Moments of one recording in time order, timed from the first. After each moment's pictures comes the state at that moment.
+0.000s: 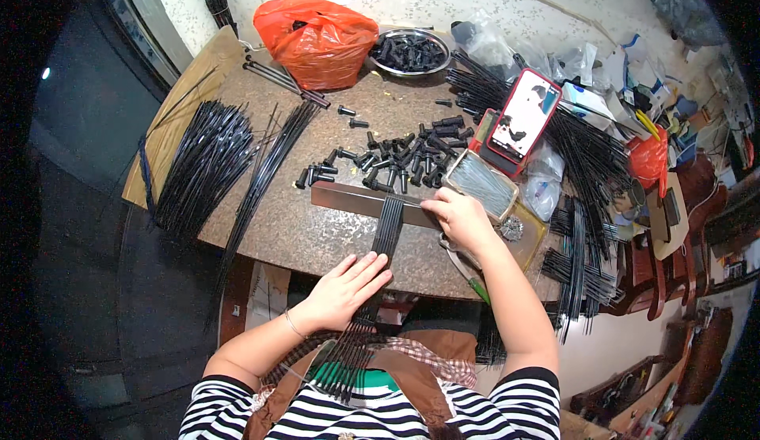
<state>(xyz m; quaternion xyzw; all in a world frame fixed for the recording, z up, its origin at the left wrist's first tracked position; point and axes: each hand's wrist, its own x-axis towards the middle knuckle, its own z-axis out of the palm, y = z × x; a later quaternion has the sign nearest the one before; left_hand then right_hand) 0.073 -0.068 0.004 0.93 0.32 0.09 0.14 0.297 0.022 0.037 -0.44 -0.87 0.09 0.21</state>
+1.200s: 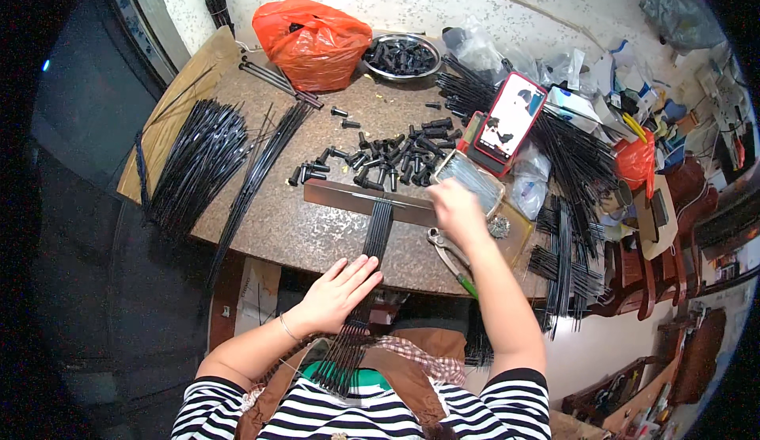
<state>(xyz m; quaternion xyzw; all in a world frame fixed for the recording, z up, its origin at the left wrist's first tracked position) 0.077 -0.079 -0.002 0.93 0.32 0.10 0.13 0.304 0.023 0.034 -0.48 -0.82 0.07 0.30</state>
